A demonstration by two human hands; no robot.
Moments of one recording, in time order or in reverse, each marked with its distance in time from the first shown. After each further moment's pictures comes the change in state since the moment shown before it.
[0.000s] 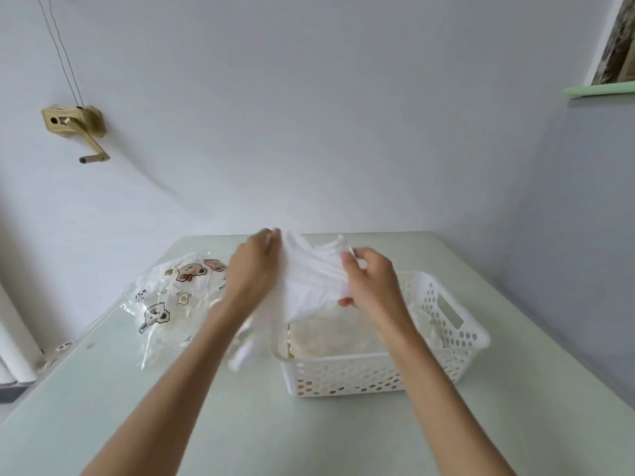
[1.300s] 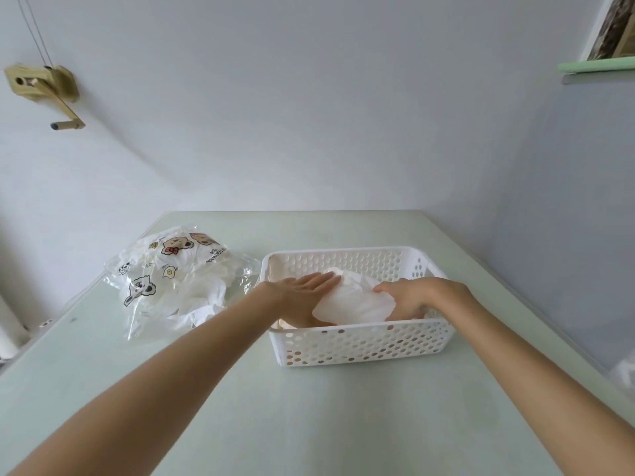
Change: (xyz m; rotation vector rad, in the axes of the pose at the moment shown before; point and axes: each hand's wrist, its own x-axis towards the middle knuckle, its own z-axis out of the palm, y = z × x) left_hand -0.030 -0.007 0.063 0.723 -1.074 0.492; right_hand 0.050 0.074 -0.071 -1.282 -0.810 0.404
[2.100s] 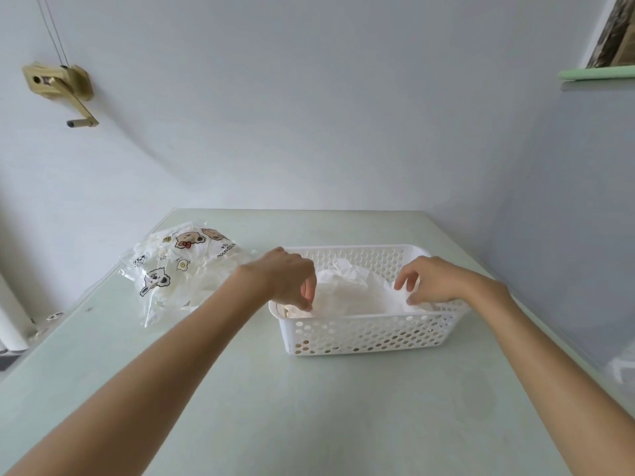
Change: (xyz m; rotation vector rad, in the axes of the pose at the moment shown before) left_hand -0.057 -0.001 -0.035 0.014 0.232 -0.036; right_hand -0.030 0.024 -0.005 0.204 0.337 -0.141
